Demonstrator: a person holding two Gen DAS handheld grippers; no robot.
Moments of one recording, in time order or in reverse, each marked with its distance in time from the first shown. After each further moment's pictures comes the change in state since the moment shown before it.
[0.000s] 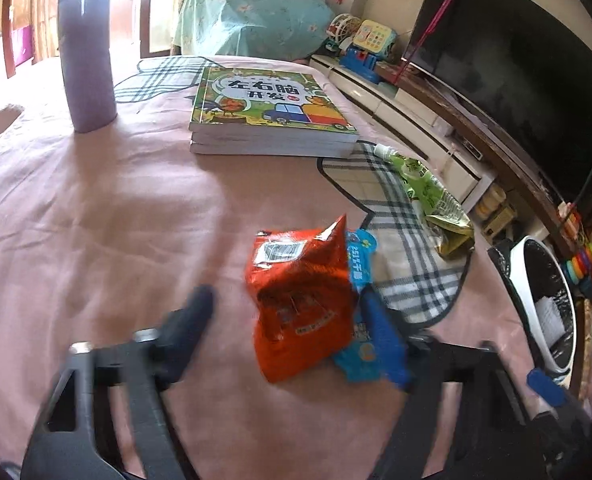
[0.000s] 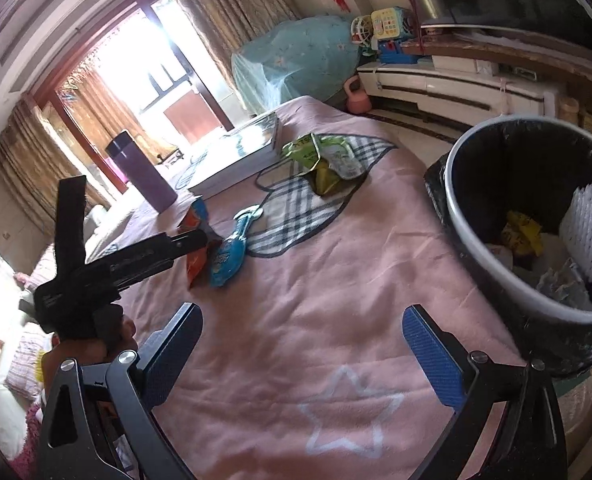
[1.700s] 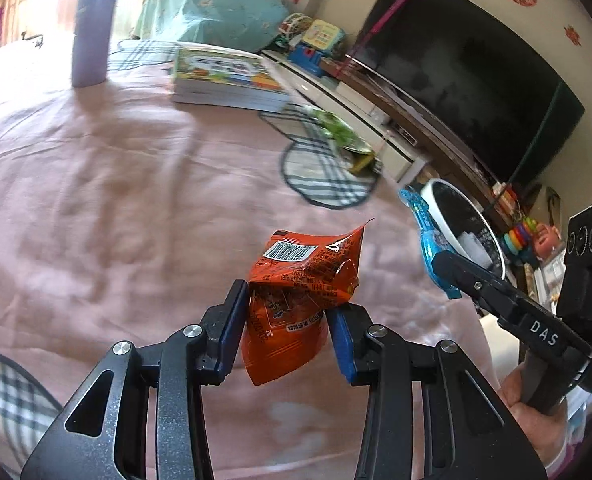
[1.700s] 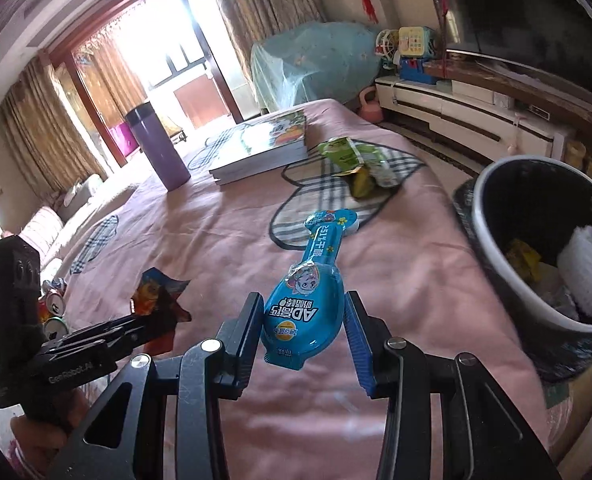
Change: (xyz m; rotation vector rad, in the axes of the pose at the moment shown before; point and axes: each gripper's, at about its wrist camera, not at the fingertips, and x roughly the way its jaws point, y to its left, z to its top) left arm -0.084 -0.004 -0.084 0.016 0.013 -0.216; right arm -0.004 0.038 -0.007 -0.130 0.000 -0.043
